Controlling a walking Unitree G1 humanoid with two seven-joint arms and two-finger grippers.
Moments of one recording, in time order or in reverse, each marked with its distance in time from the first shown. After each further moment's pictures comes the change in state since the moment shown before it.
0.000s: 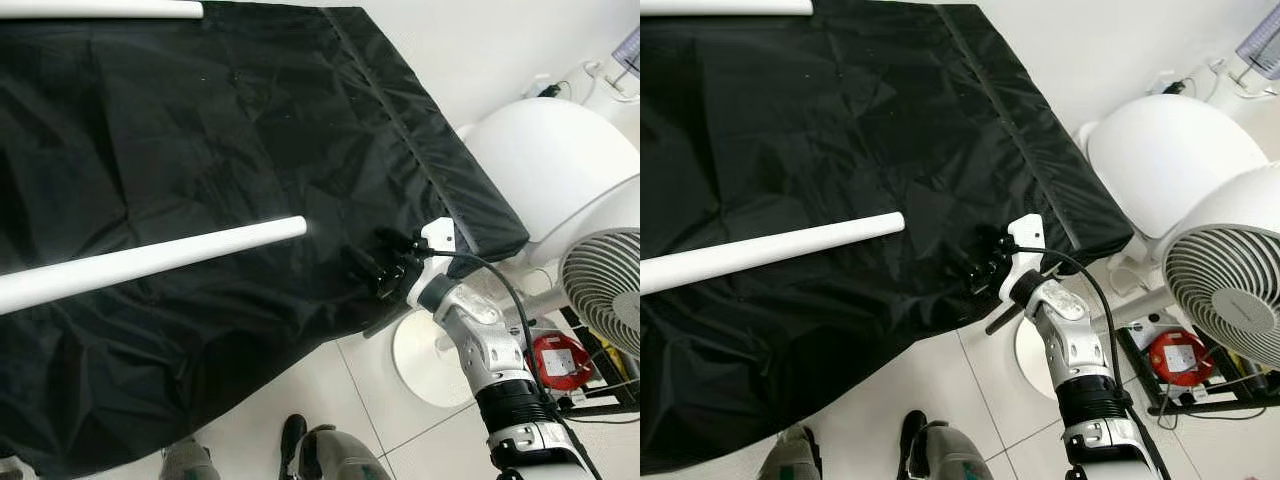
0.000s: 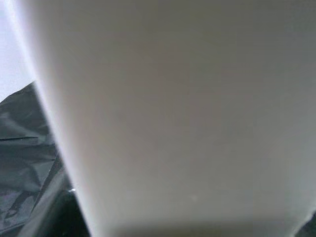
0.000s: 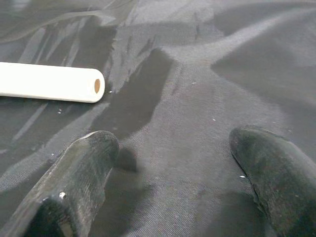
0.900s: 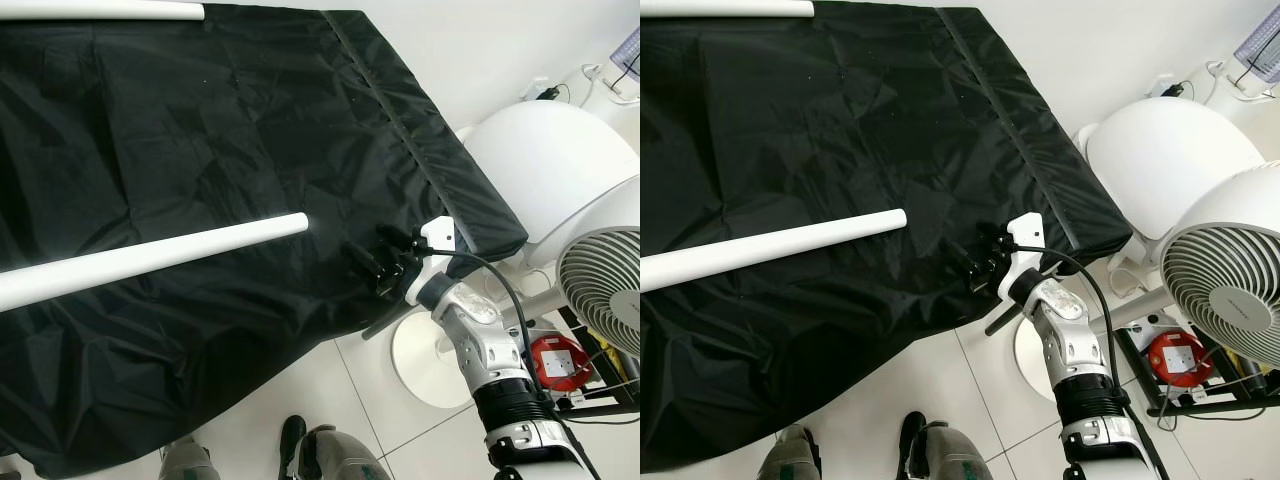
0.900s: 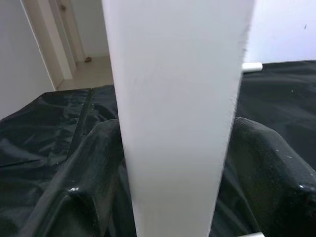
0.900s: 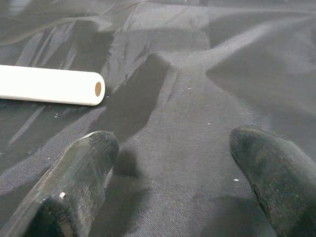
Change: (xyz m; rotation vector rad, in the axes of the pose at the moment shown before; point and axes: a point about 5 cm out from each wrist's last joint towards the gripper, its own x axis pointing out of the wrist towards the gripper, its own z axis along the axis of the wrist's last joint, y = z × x) left arm -0.036 0.006 0.024 0.047 -0.051 -0.116; right arm 0.003 -0.001 0.000 -0.007 -0.014 -0.013
